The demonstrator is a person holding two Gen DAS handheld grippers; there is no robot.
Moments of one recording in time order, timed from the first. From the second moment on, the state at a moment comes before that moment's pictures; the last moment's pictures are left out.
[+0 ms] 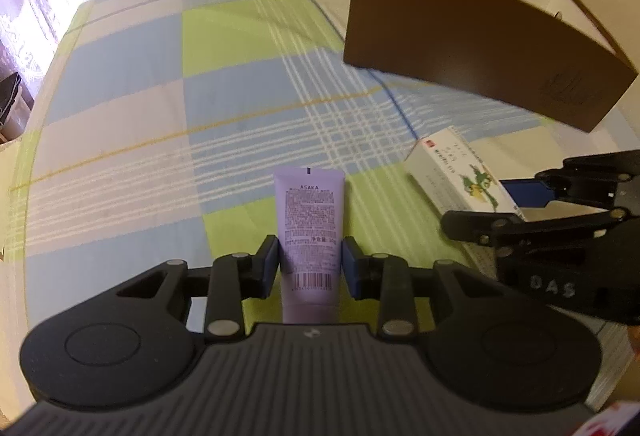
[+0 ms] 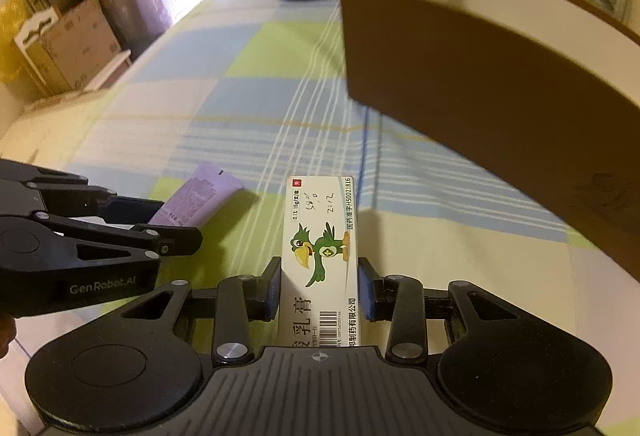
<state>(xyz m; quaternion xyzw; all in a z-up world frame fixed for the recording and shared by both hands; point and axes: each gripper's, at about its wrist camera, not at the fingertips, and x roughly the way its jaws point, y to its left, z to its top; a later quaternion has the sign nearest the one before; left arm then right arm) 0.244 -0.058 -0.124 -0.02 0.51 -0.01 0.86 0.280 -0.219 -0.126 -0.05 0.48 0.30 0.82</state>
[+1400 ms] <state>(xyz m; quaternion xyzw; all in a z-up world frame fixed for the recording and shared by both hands) 0.456 -0.253 -0.009 0.03 0.41 -0.13 0.90 0.454 -0.423 -0.020 0.09 0.42 0.13 0.90</state>
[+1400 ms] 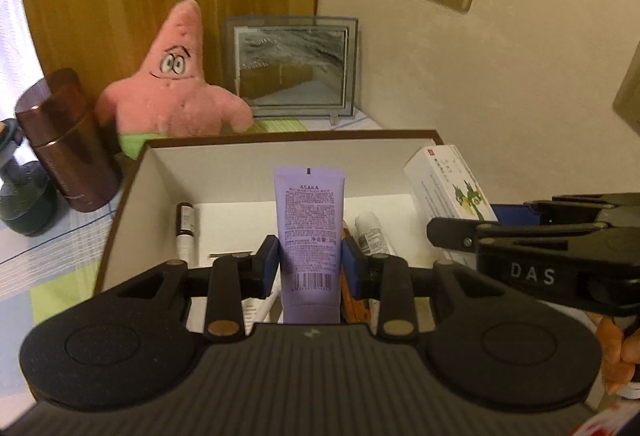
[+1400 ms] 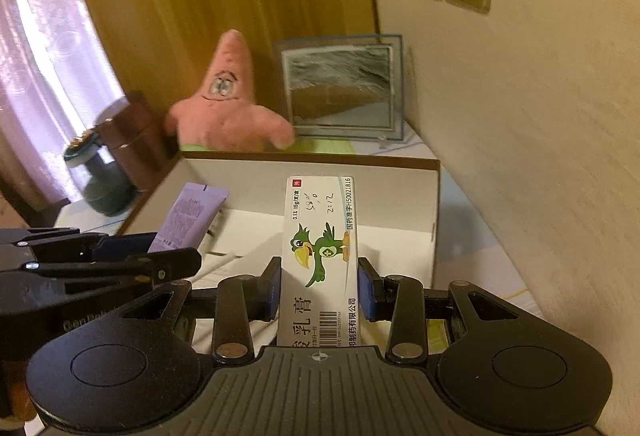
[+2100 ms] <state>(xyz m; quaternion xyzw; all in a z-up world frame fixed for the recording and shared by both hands) 0.511 -0.285 -0.059 0.05 0.45 -0.14 0.88 0.500 -0.437 -0.068 0.07 0.47 0.09 0.88</state>
